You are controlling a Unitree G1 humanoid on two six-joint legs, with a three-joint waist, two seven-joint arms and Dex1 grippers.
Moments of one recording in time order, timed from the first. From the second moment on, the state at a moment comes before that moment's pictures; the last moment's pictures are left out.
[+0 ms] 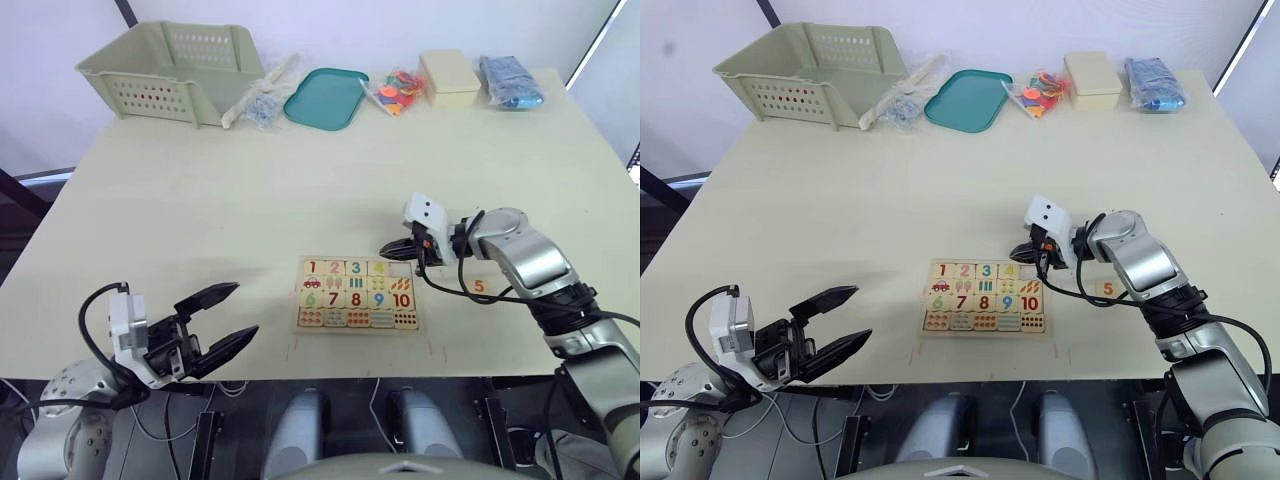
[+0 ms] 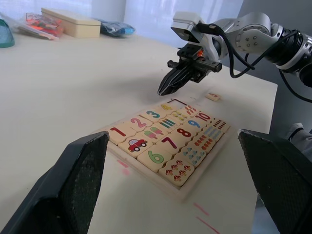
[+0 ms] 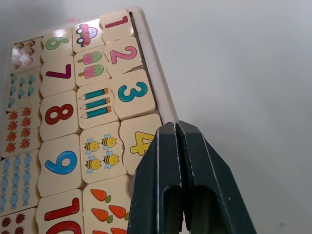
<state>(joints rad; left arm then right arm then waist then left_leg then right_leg) 0.32 0.60 0.39 -0.26 -0.75 0.15 -1.24 -0.69 -0.54 0.34 0.10 0.18 0.60 1.10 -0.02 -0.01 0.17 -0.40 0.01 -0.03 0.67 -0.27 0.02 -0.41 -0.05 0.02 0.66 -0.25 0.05</state>
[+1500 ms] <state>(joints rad) 0.28 0.62 0.39 -0.13 -0.71 0.12 -1.28 0.14 -0.65 -0.25 -0.31 0.53 0.37 1.12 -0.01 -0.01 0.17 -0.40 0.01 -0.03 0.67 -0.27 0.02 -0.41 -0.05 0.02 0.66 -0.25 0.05</state>
